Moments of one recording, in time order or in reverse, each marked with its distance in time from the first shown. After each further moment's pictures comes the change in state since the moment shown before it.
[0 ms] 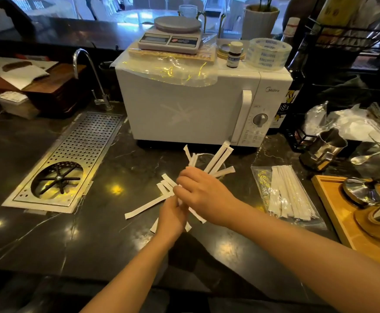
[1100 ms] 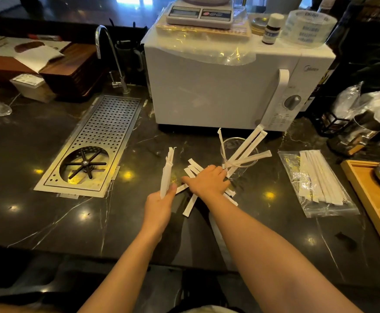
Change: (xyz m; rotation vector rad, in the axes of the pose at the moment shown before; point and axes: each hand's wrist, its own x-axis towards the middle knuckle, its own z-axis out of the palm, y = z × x) left_hand 0.002 -0.037 -0.090 -0.087 0.086 -0.223; right_hand 0.066 -0.042 0.100 0.402 -0.529 1.455
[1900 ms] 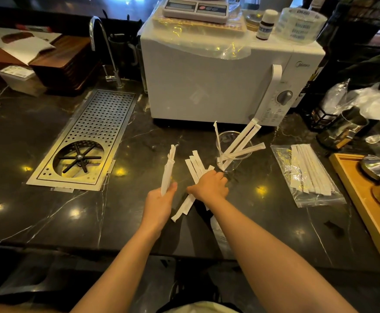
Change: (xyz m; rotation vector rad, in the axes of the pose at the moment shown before) left_hand -0.010 -0.006 -0.001 0.010 -0.066 0.023; right_hand -0.027 0.021 -0.003 0.068 -0.069 0.040
